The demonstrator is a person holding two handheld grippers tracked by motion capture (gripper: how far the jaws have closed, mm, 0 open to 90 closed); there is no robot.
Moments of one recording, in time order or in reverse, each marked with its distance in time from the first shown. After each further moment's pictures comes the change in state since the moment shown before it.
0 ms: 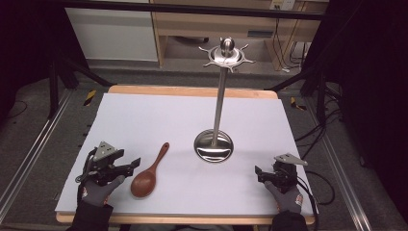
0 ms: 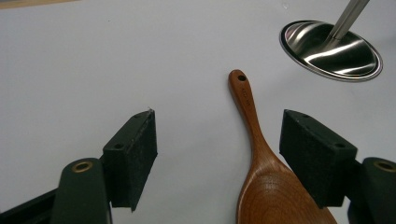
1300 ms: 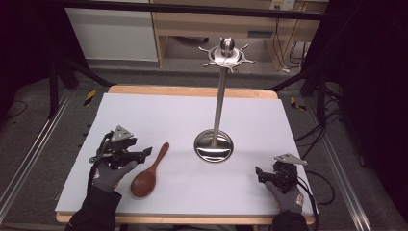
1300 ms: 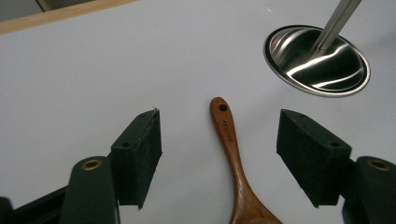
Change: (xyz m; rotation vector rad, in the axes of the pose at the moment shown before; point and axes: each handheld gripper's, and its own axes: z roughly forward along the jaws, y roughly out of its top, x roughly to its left) left arm -0.015 0.048 0.021 0.068 -0.030 0.066; right arm 0.000 0.000 0.001 0.021 -0.009 0.003
